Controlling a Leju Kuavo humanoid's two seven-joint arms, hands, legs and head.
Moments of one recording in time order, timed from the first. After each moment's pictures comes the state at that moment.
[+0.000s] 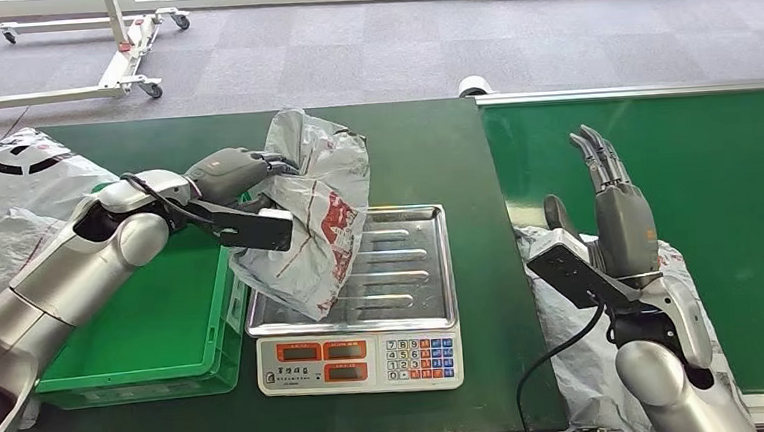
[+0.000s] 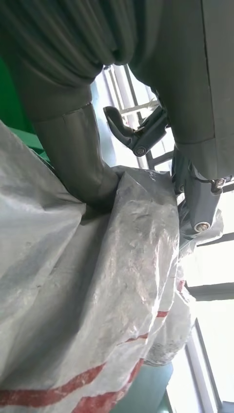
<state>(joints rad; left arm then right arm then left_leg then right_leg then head) -0.95 0.49 -0.89 -1.16 -0.47 -0.47 -0.25 -0.25 -0.30 0.37 -1.66 0.63 -0.16 -0.08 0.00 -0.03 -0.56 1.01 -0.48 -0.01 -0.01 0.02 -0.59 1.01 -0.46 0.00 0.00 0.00</state>
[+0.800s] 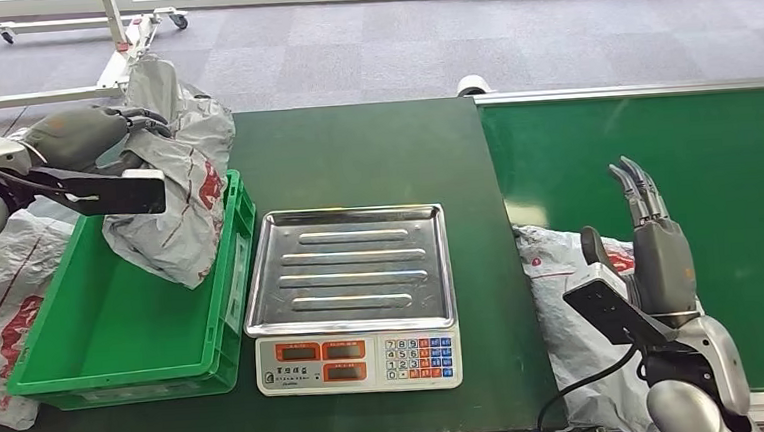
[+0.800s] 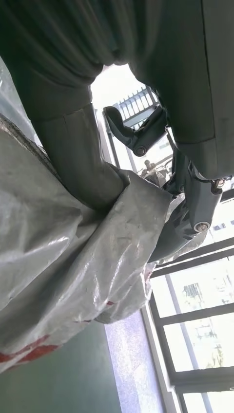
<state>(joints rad) -1.01 0.87 -0.82 -1.35 -0.38 -0.52 -0.19 -0.09 -0.35 0.28 -1.76 0.61 -0.20 -0.10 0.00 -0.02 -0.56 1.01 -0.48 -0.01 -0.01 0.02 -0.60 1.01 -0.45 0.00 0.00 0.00</state>
